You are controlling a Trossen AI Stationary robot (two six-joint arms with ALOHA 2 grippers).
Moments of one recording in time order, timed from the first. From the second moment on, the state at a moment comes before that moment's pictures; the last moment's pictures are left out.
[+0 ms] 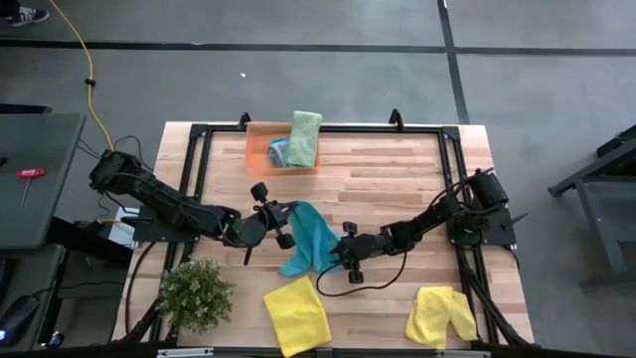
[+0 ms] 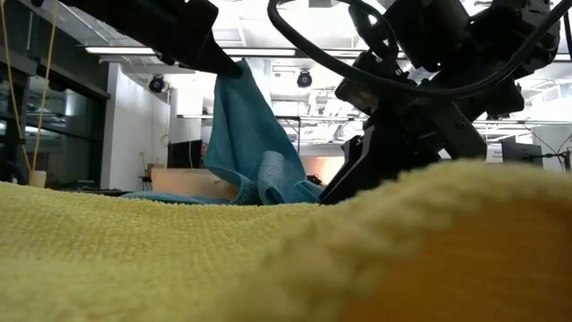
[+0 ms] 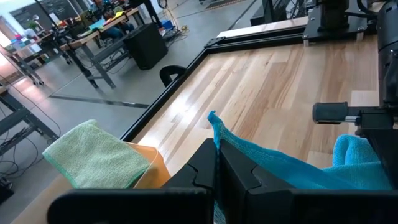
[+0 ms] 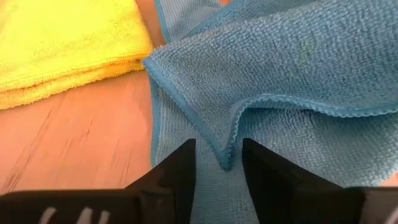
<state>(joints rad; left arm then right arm) -0.24 1.39 0.68 0.25 -0.95 -0.02 0.30 1.87 0.75 0.48 0.14 0.13</state>
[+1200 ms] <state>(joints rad) -0.32 1.12 0.70 0.14 -1.09 0.02 0.49 1.22 0.74 -0.18 0.68 0.10</state>
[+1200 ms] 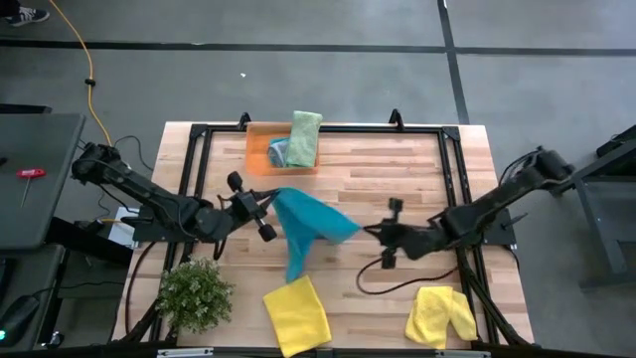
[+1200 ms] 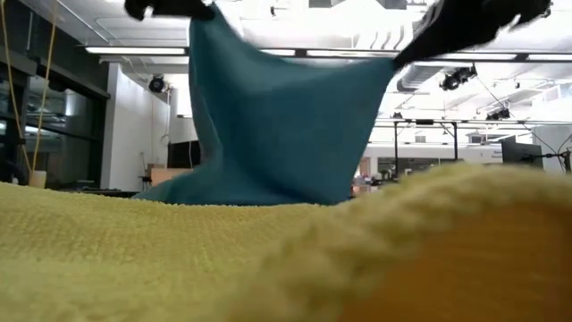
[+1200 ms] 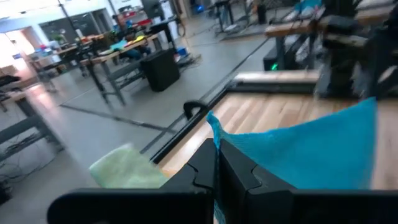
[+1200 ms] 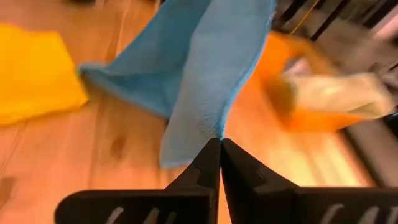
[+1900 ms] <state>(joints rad) -0.27 1.15 0.94 0.02 -0.95 0.22 0.50 0.73 0.81 -0.50 0.70 0.04</state>
